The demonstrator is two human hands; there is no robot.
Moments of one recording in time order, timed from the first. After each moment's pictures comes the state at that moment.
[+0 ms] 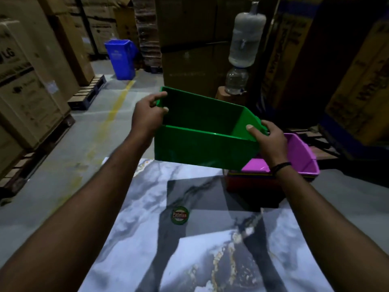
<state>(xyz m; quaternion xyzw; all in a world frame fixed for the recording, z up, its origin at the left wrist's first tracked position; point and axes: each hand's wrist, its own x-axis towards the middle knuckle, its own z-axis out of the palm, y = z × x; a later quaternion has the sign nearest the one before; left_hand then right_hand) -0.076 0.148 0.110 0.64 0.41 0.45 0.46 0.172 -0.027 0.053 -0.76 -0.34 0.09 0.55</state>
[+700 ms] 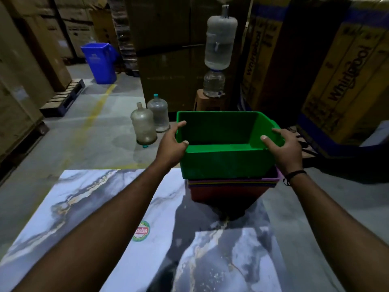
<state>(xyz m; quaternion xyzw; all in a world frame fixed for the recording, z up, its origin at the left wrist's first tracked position) 0.096 0.093 0.024 0.72 0.36 0.33 0.49 0.354 -0.103 0.021 -0.80 -0.34 0.00 0.49</state>
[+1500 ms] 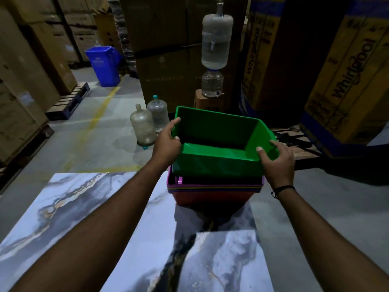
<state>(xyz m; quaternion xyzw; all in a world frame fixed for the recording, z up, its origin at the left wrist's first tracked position) 0.166 0.066 0.034 0.72 0.40 0.36 0.44 0.408 -0.122 -0.029 -0.81 -0.30 -0.01 0.51</state>
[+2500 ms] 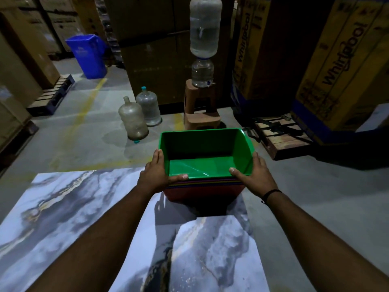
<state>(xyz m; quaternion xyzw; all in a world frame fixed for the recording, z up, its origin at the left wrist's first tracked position) 0.144 0.069 -0.068 0.85 0.46 0.02 0.23 0.405 -0.134 -0.086 -0.85 -0.38 0.16 0.33</state>
